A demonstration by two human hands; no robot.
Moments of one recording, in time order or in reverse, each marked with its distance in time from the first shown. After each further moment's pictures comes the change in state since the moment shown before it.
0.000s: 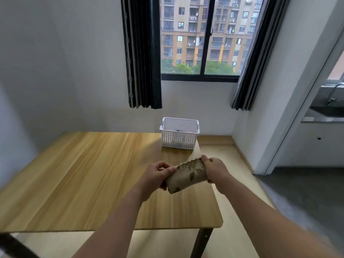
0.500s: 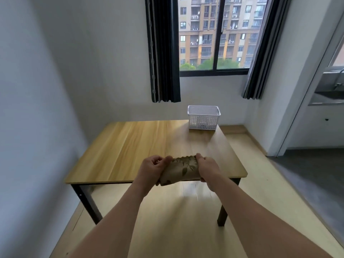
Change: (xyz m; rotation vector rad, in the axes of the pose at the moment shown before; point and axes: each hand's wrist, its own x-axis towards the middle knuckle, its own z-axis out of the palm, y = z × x) left_hand -0.323 -0.045 -0.154 0.072 0.213 0.091; right_hand -0.325 -0.006 0.171 0.118 -0.037 0.076
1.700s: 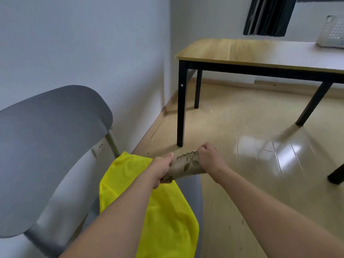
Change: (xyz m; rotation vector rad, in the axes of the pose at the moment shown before) left_hand -0.239 -0.674 -0.333 -0.122 0.296 -0.610; right_hand -0.174 0.464 0.604 -0.369 -0.303 -0.251
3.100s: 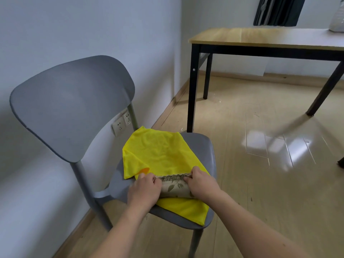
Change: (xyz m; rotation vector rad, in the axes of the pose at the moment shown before) left_hand -0.079 -0.177 -0.066 0.870 0.379 0.251; right_hand -0.126 0.087 0.102 -0.547 -0.264 -0.173
